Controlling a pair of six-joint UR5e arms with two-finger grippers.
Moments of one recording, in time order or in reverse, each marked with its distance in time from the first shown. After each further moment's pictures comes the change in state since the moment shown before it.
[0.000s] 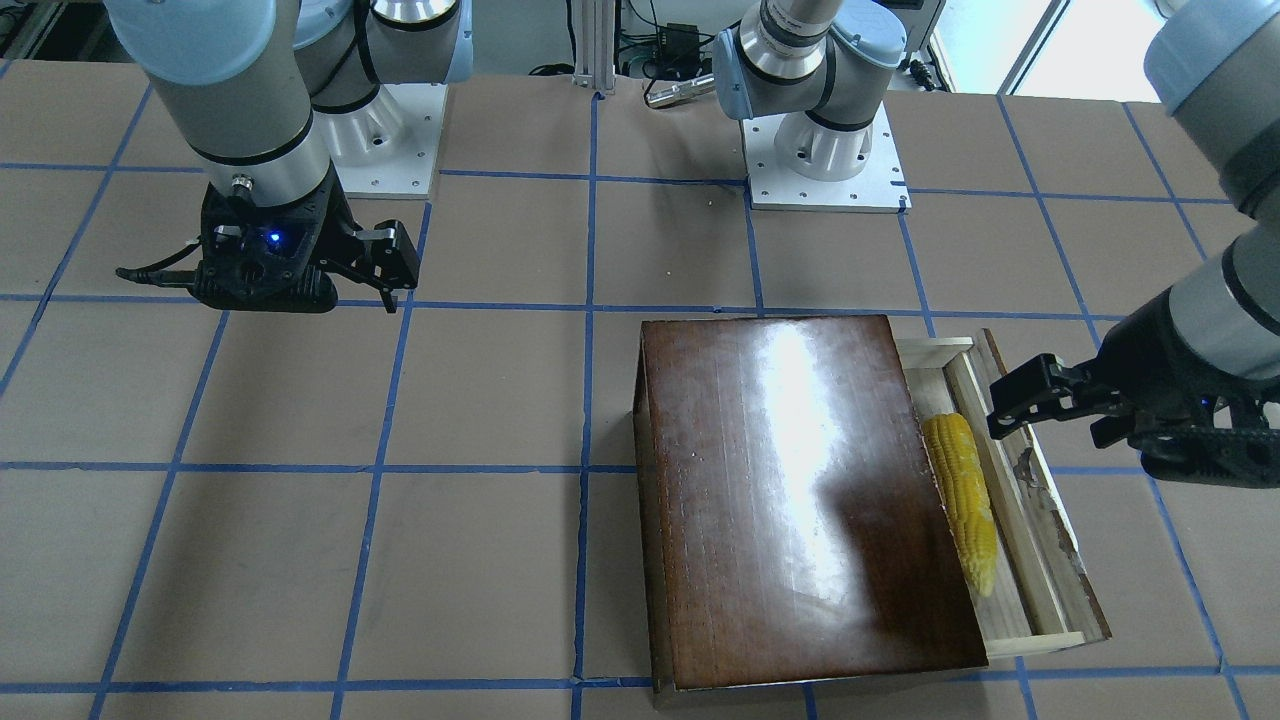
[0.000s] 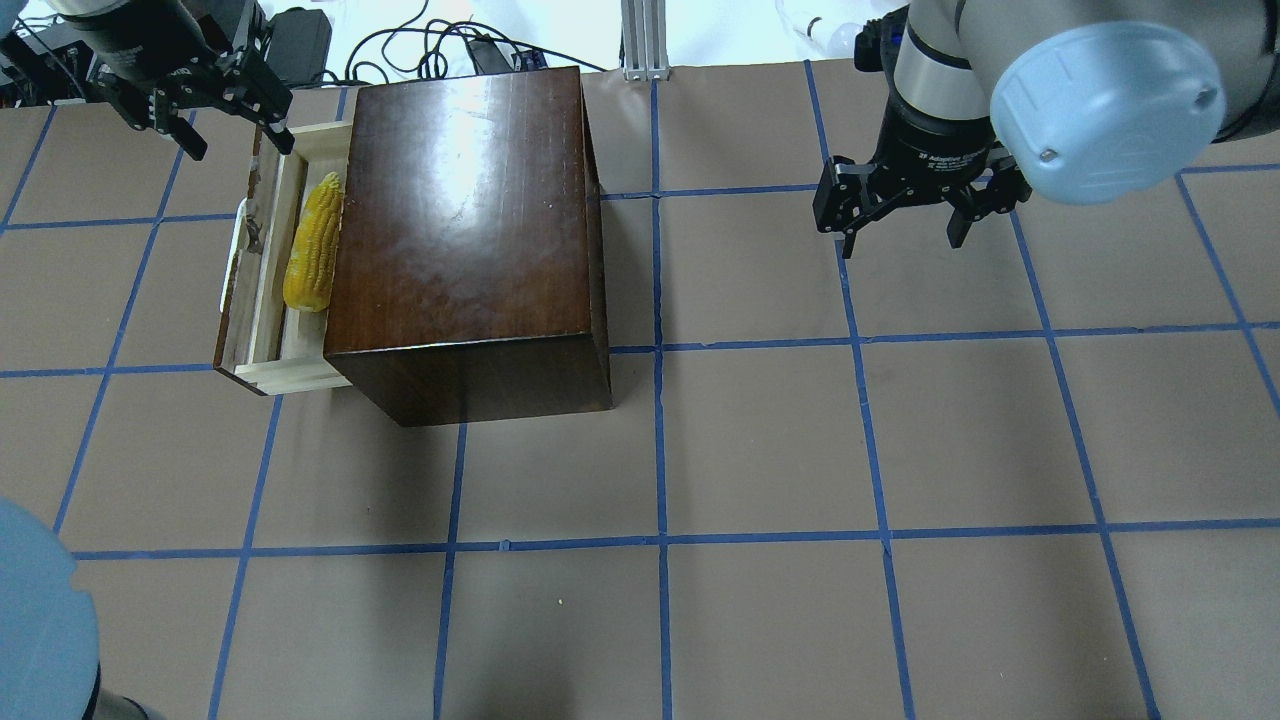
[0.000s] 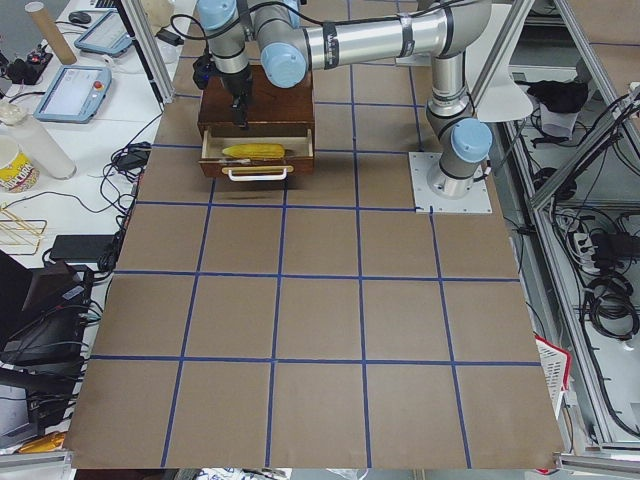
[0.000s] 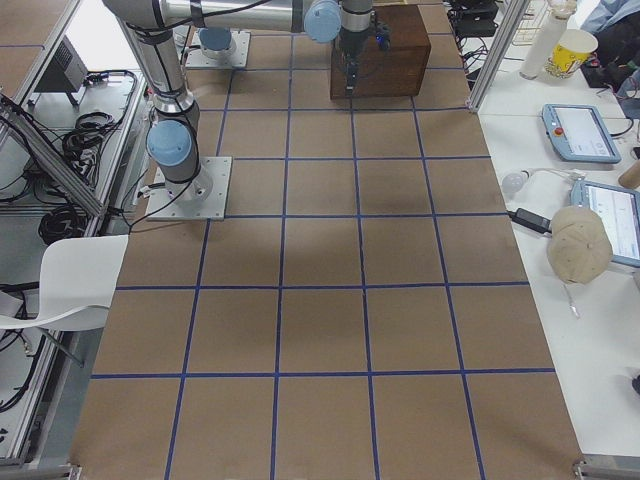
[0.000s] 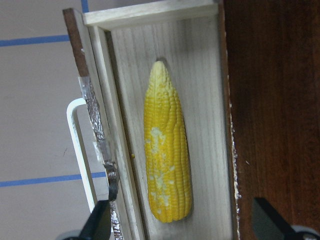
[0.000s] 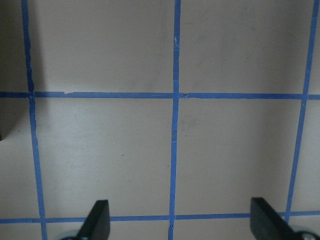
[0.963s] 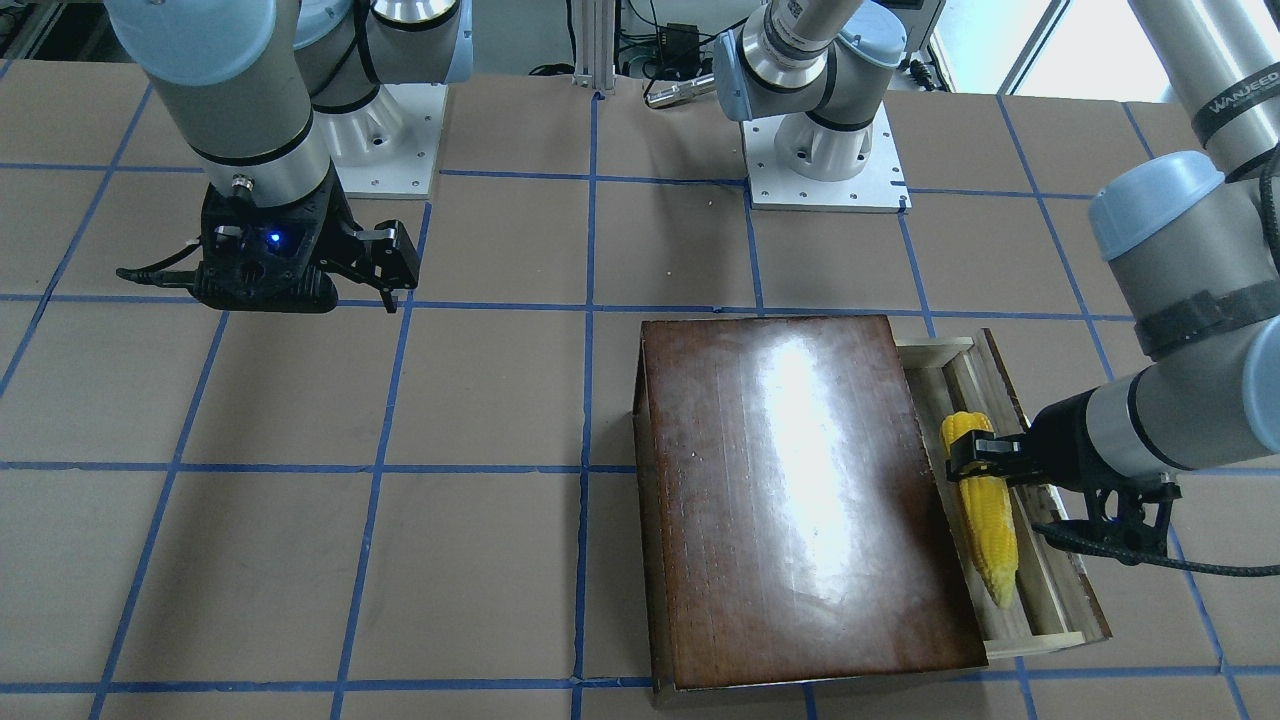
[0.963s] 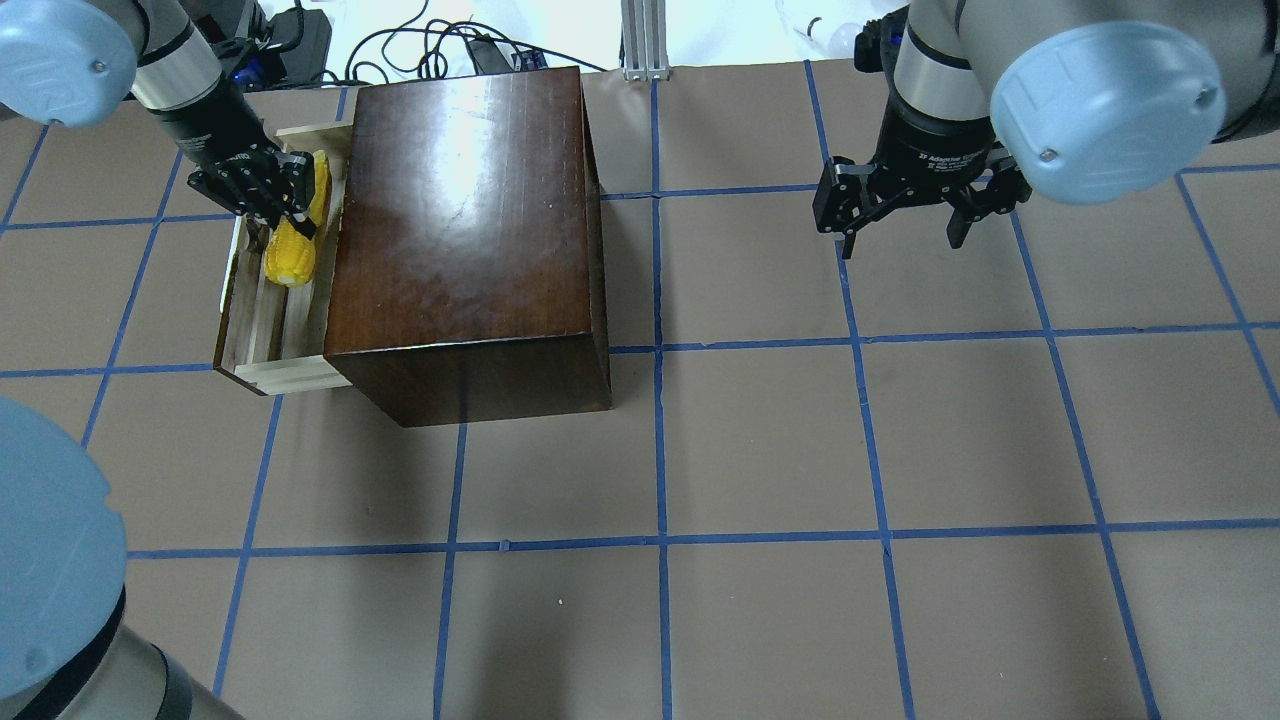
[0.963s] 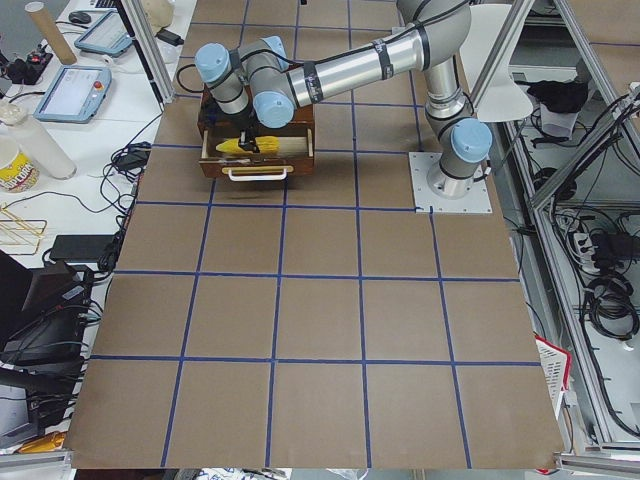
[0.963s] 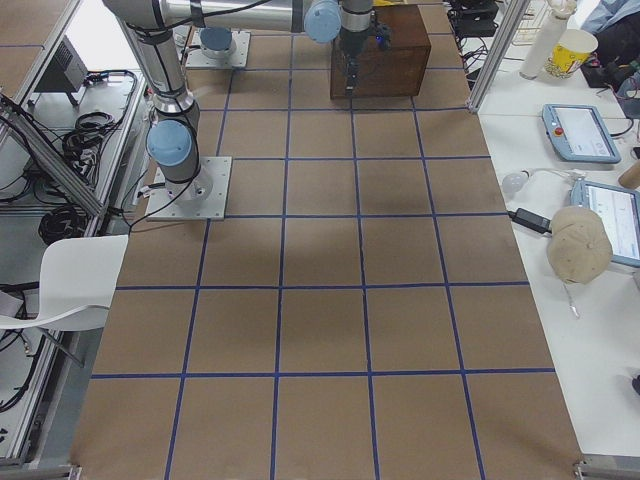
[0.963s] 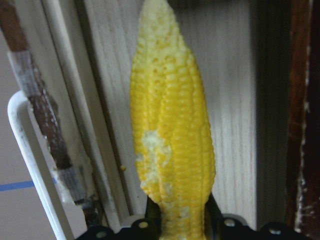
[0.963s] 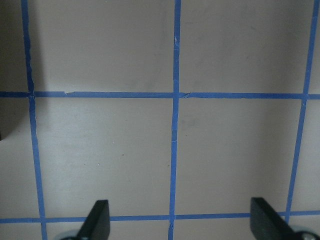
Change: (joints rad) left arm 0.026 -0.121 -0.115 0.080 -0.005 0.060; right arm 0.000 0.000 0.000 0.000 0.000 0.000
